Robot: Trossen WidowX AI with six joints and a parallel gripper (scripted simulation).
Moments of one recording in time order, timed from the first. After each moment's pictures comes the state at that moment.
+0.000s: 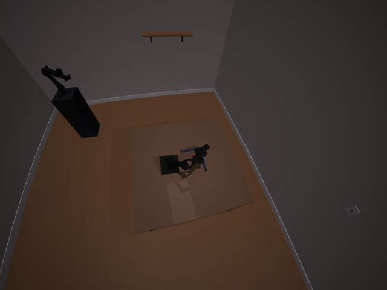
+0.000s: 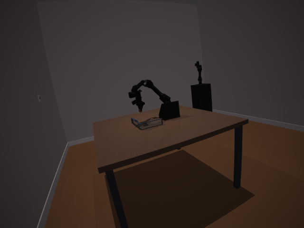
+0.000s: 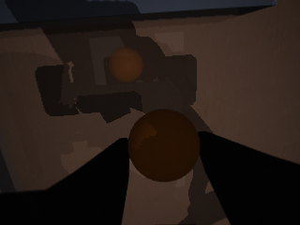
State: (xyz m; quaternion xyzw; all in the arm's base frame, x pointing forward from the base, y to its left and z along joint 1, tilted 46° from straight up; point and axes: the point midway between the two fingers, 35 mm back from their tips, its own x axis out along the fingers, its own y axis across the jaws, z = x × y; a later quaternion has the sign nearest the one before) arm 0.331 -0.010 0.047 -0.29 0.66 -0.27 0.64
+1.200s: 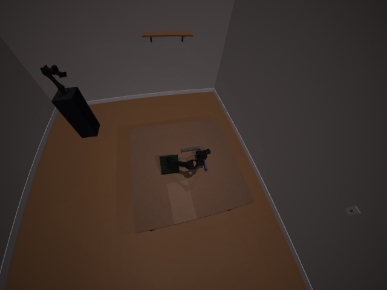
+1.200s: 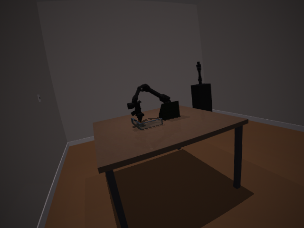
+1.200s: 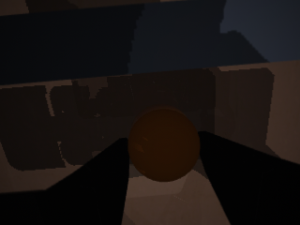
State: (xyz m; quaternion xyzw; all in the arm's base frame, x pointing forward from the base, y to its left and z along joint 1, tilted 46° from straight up) arm 0.361 -0.072 -0.046 -0.28 0.66 -0.27 0.64
